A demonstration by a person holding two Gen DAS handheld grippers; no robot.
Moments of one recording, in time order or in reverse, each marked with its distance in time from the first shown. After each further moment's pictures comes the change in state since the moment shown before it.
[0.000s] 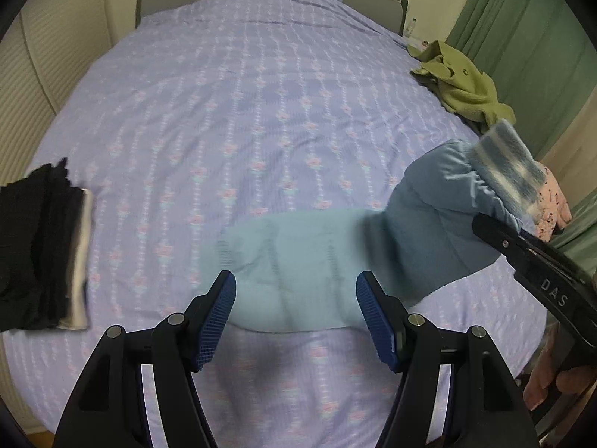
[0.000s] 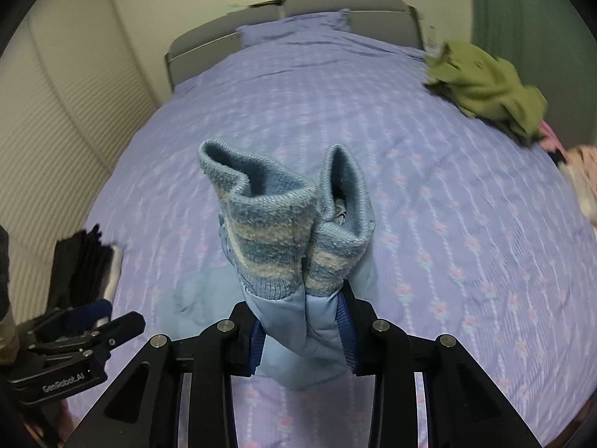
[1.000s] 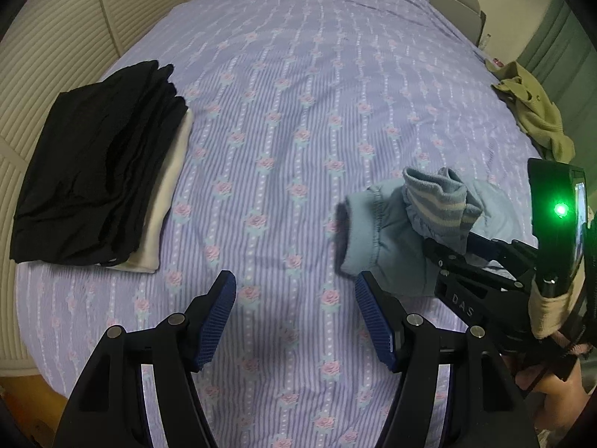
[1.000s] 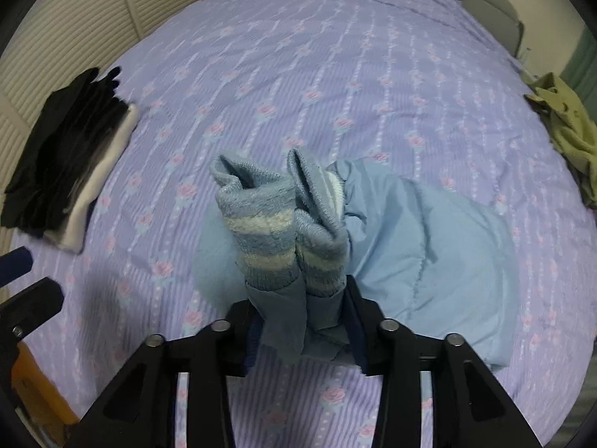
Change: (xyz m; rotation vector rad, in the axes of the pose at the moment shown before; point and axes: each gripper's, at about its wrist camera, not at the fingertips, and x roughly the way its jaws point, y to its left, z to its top) left arm 0.011 0.137 -0.063 -0.192 0.066 0.138; right arm 0.128 0.161 -0.063 -0.345 0.286 -0.021
